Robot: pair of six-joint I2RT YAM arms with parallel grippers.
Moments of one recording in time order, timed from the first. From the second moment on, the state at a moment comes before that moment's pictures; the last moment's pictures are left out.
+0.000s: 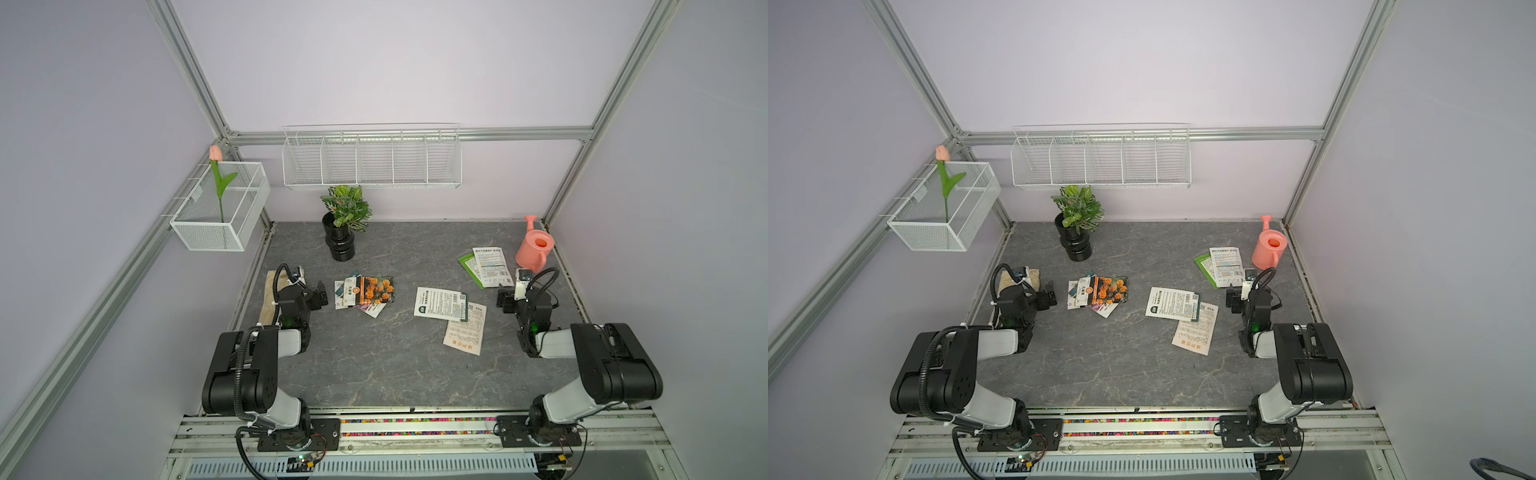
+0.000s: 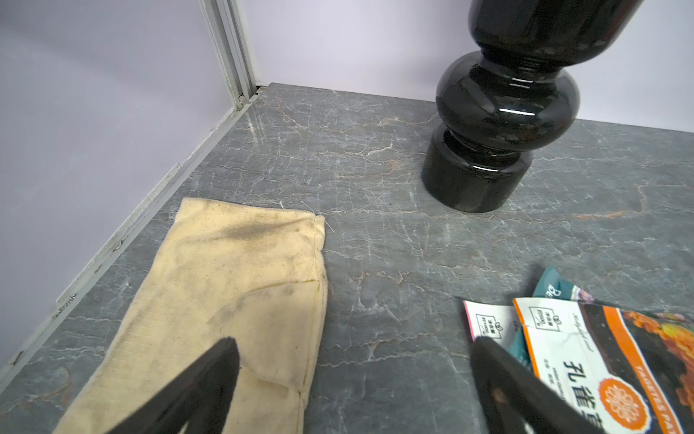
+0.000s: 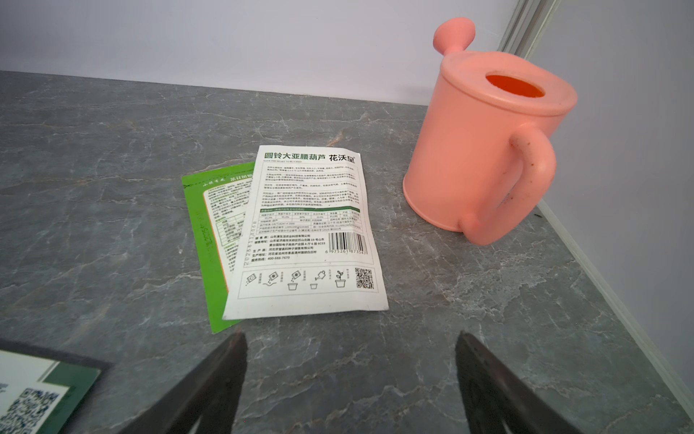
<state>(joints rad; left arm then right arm) -0.01 1.53 0.42 0.73 -0.07 -0.06 0.03 1.54 0.34 0.85 0.09 -0.05</state>
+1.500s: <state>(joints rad) -0.17 1.22 0.34 0.33 0.26 -0.96 0.55 2.20 1.38 0.22 -0.62 0.77</state>
